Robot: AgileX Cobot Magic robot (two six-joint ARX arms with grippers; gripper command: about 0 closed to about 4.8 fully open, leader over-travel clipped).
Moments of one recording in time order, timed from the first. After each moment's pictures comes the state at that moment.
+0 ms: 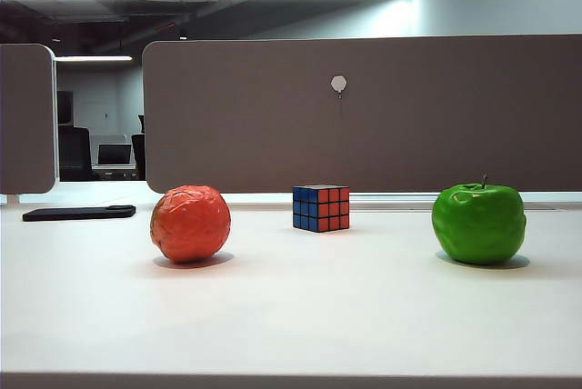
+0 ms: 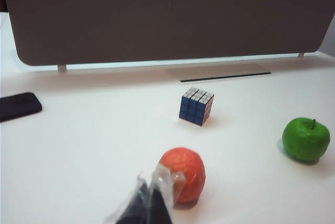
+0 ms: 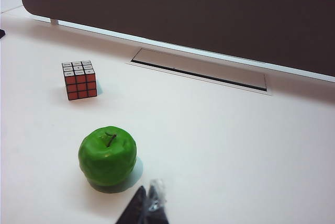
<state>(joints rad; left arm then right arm) -0.01 0.02 0.31 -0.32 0.46 -0.06 0.00 0.00 0.49 -0.62 -0.18 -0.14</state>
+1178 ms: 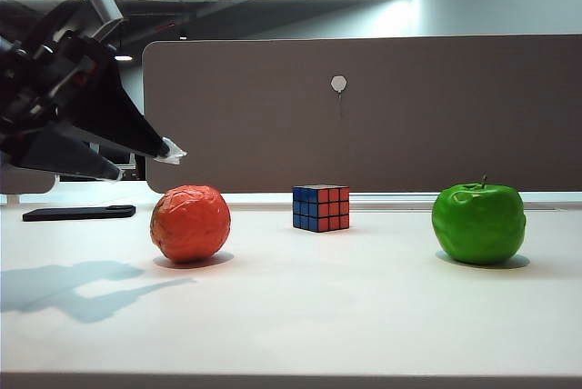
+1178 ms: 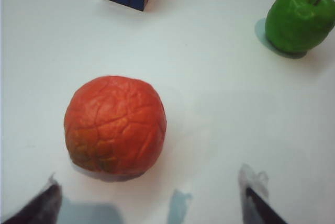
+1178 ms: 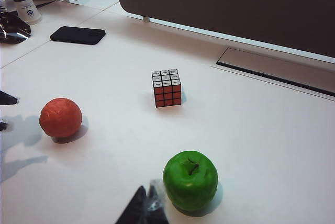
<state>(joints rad) -0.30 1.15 0.47 0.14 0.46 0.07 0.00 0.45 0.78 -0.61 -0.49 -0.11</state>
